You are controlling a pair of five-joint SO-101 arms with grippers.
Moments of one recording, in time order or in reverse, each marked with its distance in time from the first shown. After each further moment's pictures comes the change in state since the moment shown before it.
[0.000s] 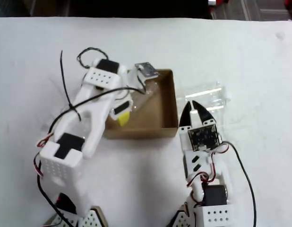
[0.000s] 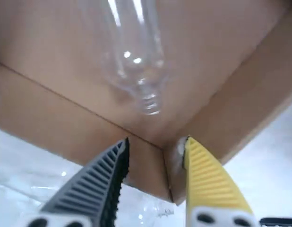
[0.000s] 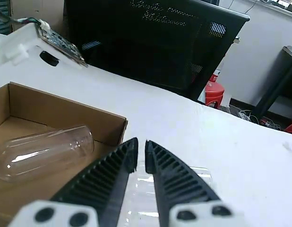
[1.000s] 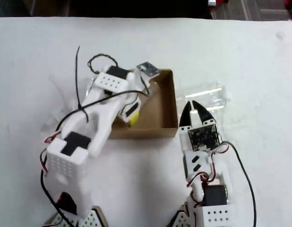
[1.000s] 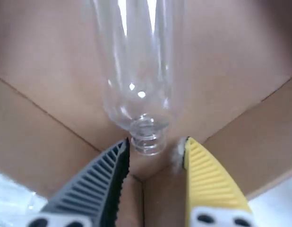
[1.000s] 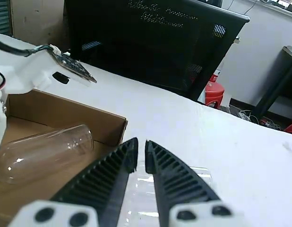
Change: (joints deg) left arm 3.3 2.9 3.0 -8.0 14.1; right arm -0.1 0.0 0.0 0.0 0.0
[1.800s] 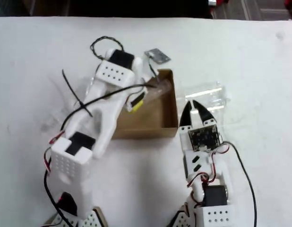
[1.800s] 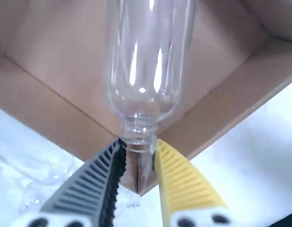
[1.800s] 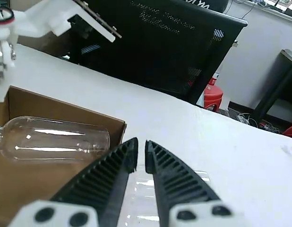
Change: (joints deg) left arm 2.9 1.6 -22.7 20.1 0.6; right arm 0.0 0.0 0.0 -0.8 0.0
